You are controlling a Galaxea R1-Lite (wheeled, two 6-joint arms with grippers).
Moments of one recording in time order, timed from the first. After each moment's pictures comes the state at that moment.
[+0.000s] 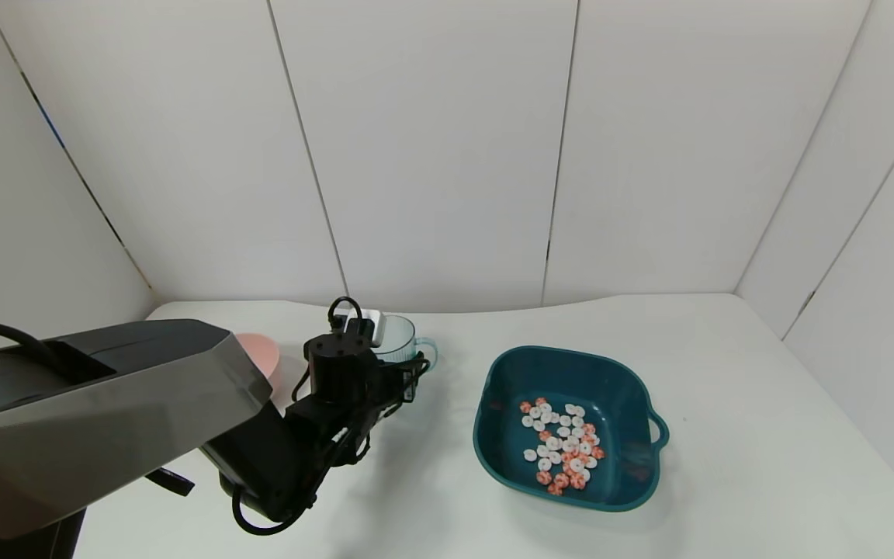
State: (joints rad) left arm -0.44 2.27 -0.84 -1.19 0.31 -0.08; right arm 0.00 0.00 0.00 0.01 -0.01 0.03
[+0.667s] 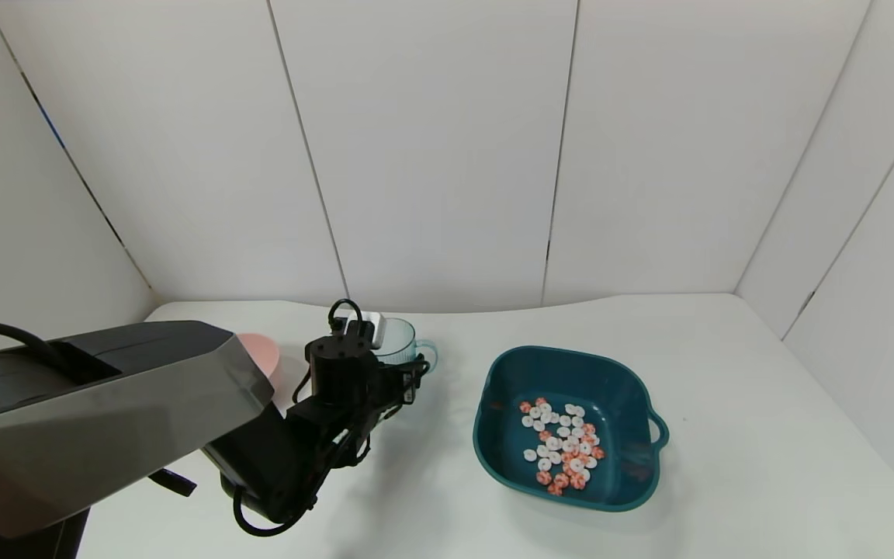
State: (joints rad) left arm -0.44 2.28 -0.84 -1.19 0.31 -0.08; right arm 0.00 0.00 0.00 0.01 -0.01 0.03
